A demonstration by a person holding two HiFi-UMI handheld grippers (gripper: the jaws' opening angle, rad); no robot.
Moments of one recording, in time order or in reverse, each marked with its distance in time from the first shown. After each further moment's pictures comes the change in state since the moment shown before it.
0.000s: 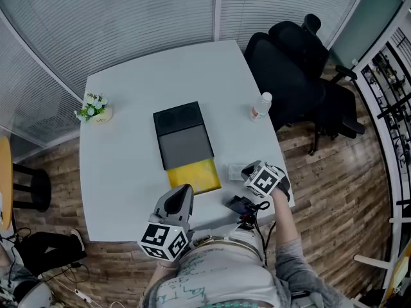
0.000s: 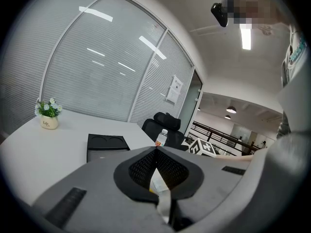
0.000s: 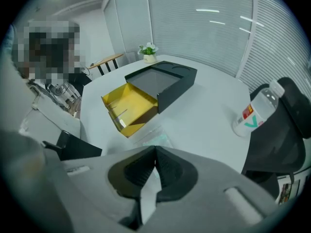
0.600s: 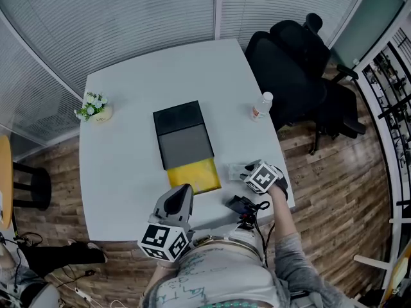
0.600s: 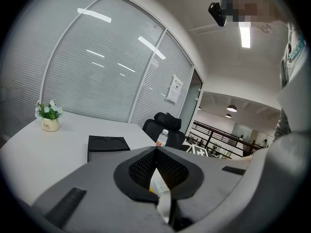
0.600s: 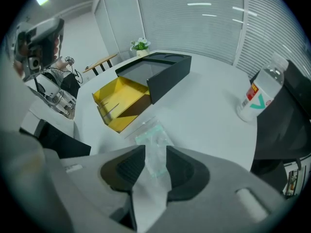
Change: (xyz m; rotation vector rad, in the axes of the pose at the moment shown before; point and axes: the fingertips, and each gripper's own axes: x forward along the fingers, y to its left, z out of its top) left arm 0.003 0.000 0.002 0.014 -0.003 0.012; right arm 0.030 -0.016 -0.022 0.094 0.033 0.006
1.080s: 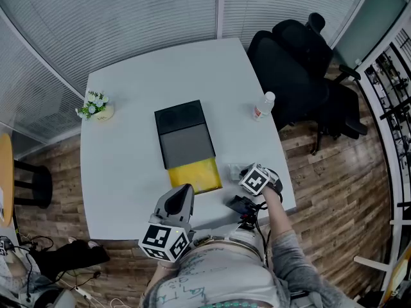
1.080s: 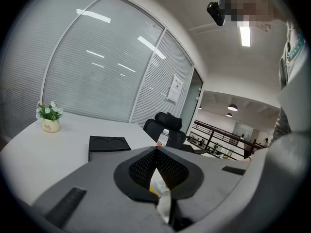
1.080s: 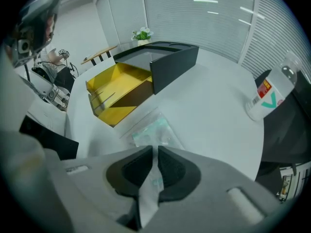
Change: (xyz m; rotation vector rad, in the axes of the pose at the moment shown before) left arm 0.001 0.001 0.001 0.008 0.004 0.012; right arm 0.035 0.013 0.001 -0.056 0.031 0.006
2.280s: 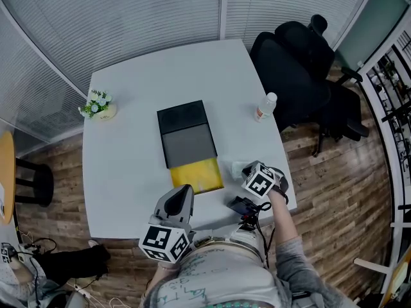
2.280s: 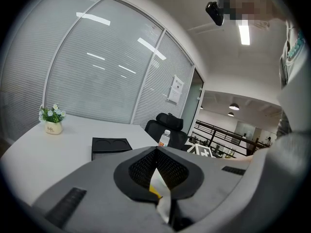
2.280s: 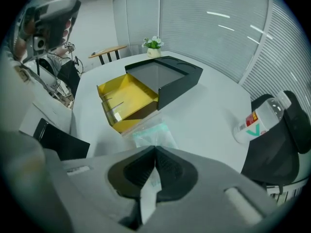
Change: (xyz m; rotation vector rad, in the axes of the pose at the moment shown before) left arm -0.008 0.001 0.001 0.012 -0.014 0.021; right arm -0.042 0.006 0.022 -0.132 -0.034 -0.055
